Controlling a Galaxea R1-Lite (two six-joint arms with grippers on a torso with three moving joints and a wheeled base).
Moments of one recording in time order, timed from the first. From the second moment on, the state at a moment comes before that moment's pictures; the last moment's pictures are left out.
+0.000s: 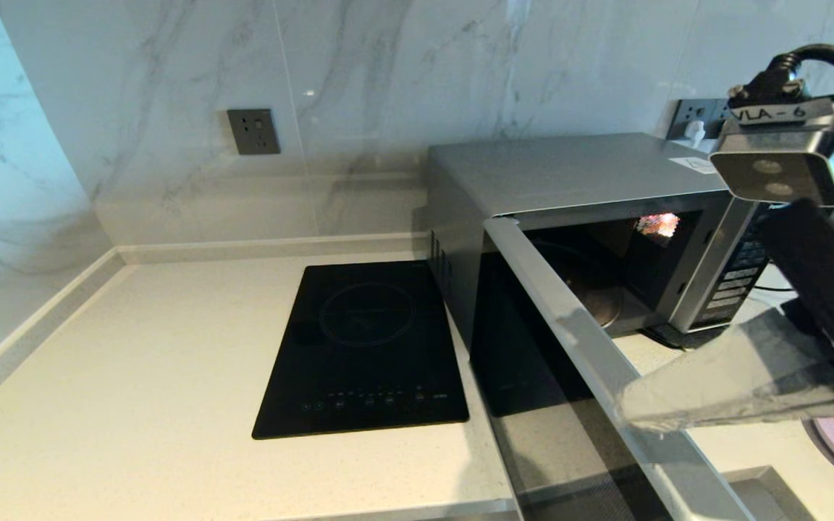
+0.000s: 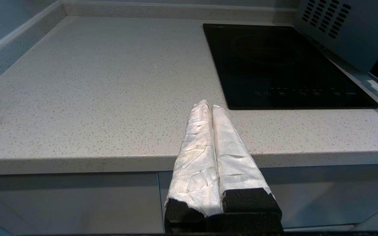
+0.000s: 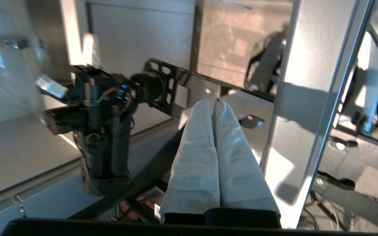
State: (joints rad) left arm 0.00 0.00 0.00 -0.01 0.02 -0.07; right arm 0.97 1.59 -1.97 1.20 0.11 0.97
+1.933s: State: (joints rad) left arm 0.00 0.00 0.00 -0.01 0.02 -0.07; right arm 0.63 1.49 -1.69 1.25 -0.12 0.91
